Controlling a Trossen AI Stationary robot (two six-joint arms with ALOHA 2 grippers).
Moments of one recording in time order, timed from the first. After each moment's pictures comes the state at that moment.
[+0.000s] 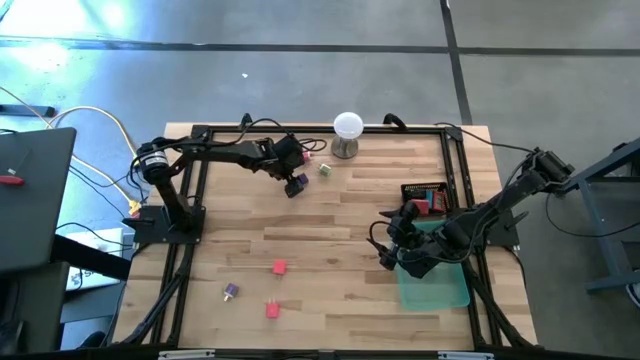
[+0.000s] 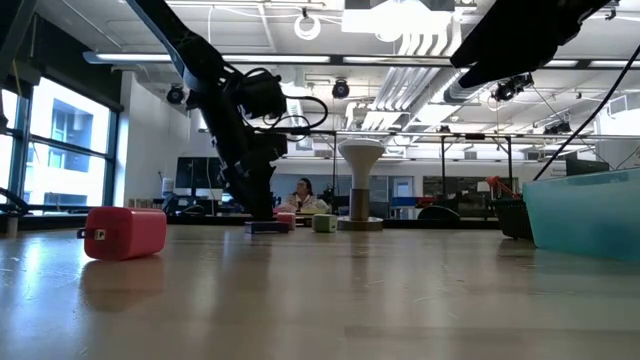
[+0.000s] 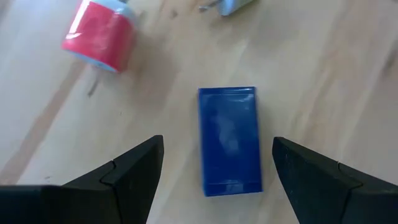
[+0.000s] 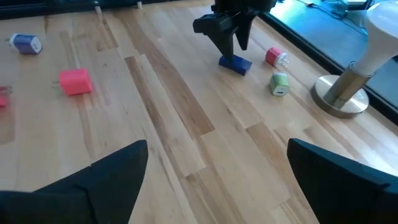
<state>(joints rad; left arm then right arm) 0.46 1.72 1.01 -0.32 0.03 -0.04 0.57 1.28 0.83 -0.45 0.87 0.71</state>
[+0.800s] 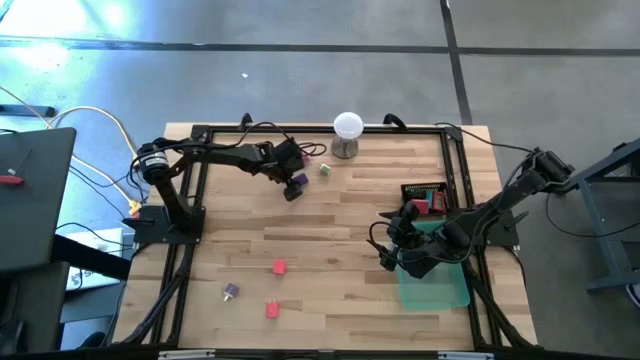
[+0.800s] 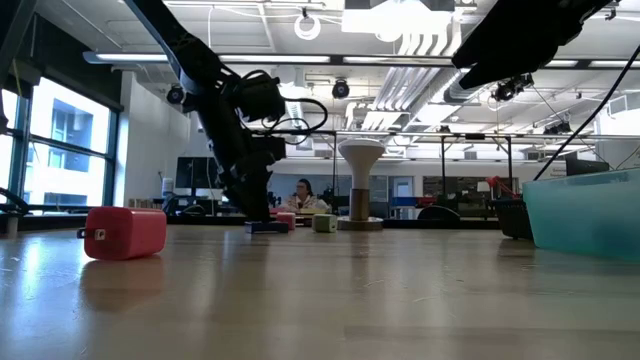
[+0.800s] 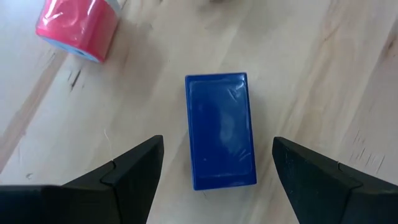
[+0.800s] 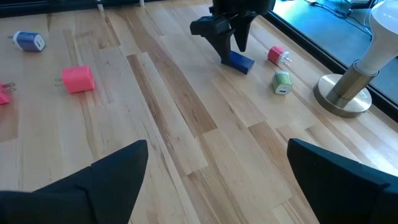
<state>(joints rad) 0.44 1.72 0.98 -0.29 0.02 -0.03 0.57 1.28 0.83 -0.45 0.86 0.71</state>
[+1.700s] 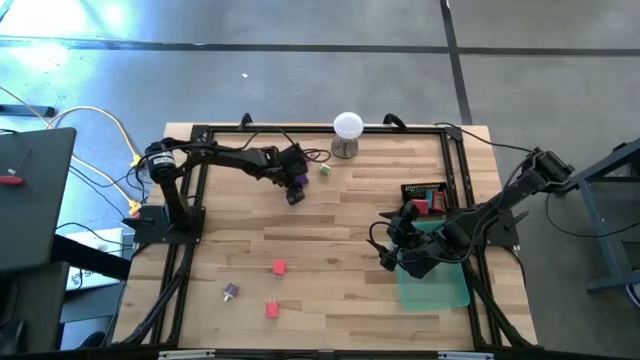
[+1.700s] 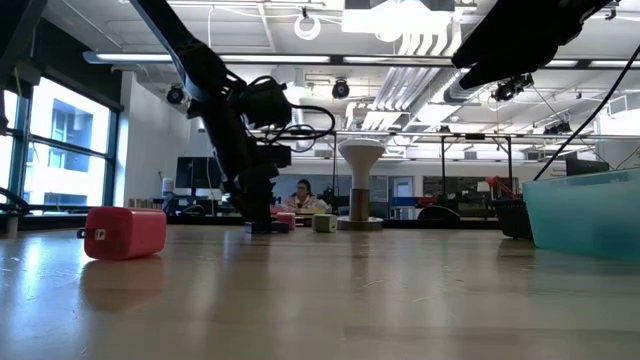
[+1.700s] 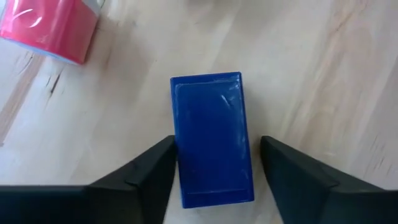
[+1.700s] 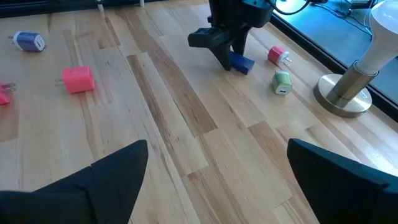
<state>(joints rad) 0.41 1.81 0.98 -0.28 -0.04 -0.03 0.57 1.28 0.83 -0.45 0.86 0.71</state>
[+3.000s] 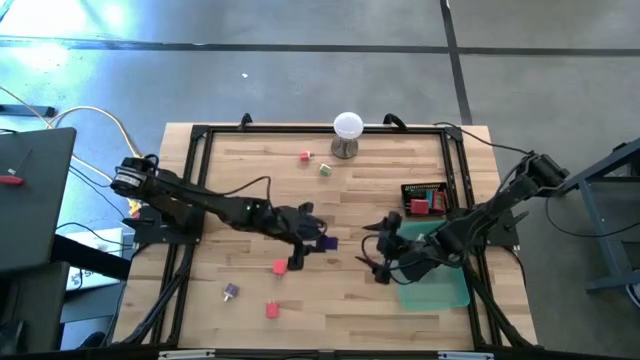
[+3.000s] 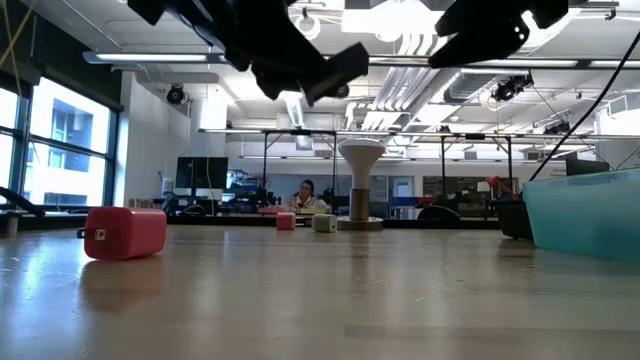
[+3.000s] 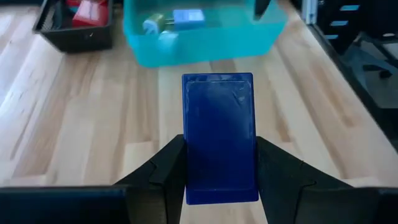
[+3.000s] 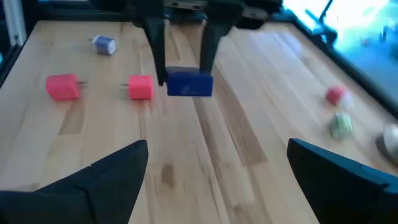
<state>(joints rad) -0.19 1.54 0.98 0.06 -0.04 -0.08 0.57 1.36 0.83 -0.14 0.74 0.42</state>
